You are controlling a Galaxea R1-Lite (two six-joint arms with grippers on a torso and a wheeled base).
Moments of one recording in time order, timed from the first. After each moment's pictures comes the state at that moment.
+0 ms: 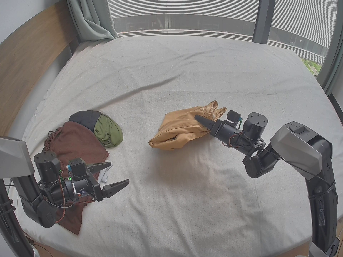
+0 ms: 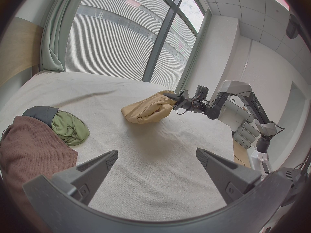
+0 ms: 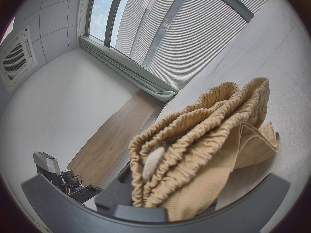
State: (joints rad) left arm -0.13 2.05 -0.24 -1.55 -0.68 0.05; right arm 0.34 2.52 -1.34 -1.37 0.55 0.73
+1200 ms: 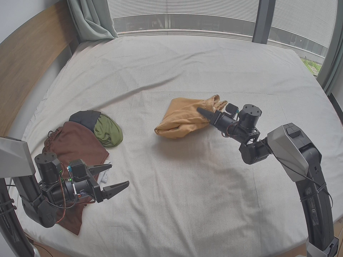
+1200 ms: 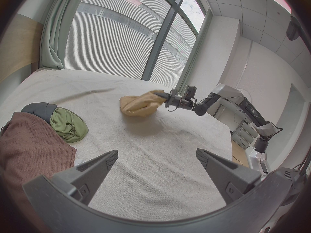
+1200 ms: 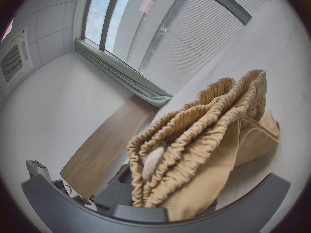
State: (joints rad) left arm -0.13 2.07 -0.24 -1.55 -0.70 0.04; right arm 0.29 2.68 -1.75 -1.09 0.55 0.74
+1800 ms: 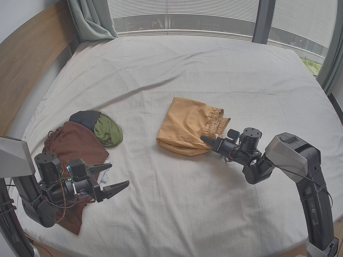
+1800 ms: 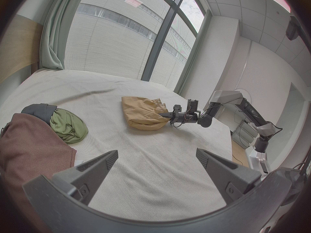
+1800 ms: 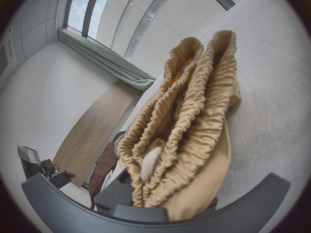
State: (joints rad) left arm -0.13 2.06 -0.25 -1.55 -0.70 0.04; right arm 0.28 2.69 -1.42 -1.22 0.54 0.66
